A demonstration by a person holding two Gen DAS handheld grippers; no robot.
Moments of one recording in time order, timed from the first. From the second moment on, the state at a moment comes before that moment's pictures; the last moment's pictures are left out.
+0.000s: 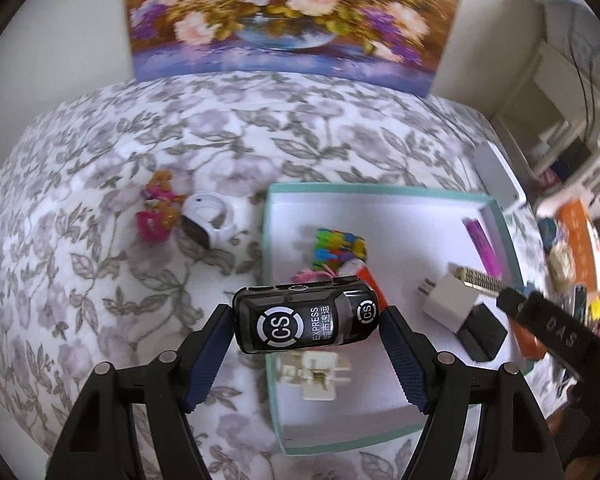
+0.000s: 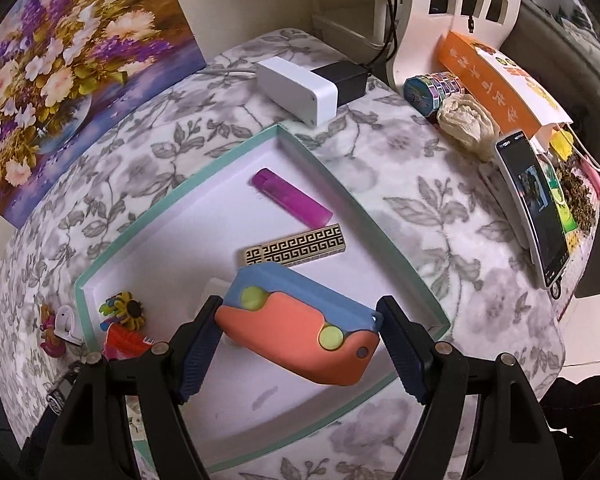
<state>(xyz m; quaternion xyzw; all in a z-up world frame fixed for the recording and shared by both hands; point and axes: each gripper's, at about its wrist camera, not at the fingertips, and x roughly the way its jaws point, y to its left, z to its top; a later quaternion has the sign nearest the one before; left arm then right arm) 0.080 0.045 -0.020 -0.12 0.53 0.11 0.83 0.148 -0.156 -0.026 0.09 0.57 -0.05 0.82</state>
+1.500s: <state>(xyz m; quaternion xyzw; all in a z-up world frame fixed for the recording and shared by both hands) 0.090 0.024 -0.052 -0.09 0.58 0.11 0.80 0.158 -0.154 -0.060 0.06 0.60 -0.05 0.80</state>
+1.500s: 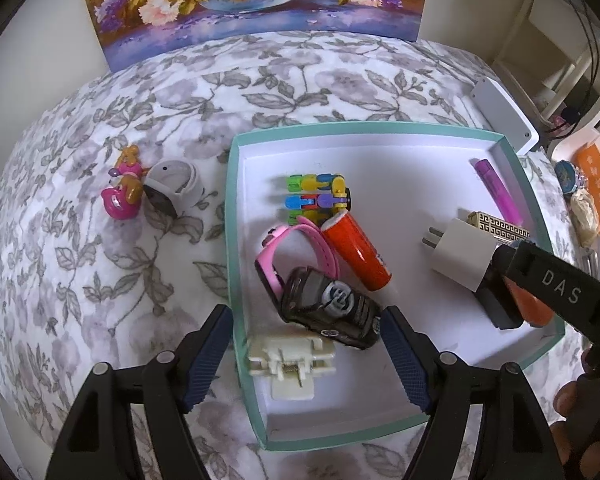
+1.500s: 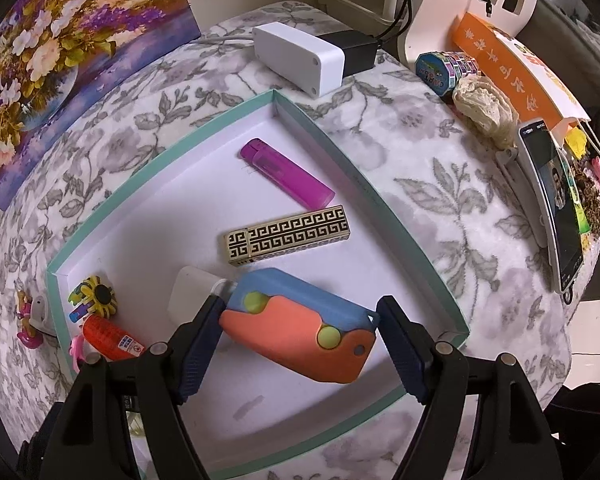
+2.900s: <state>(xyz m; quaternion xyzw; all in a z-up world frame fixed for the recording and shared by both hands) 0.035 0.219 -0.005 -0.23 0.49 0.28 0.79 0.113 -0.008 -0.017 -0.04 0.55 0.07 0.83</state>
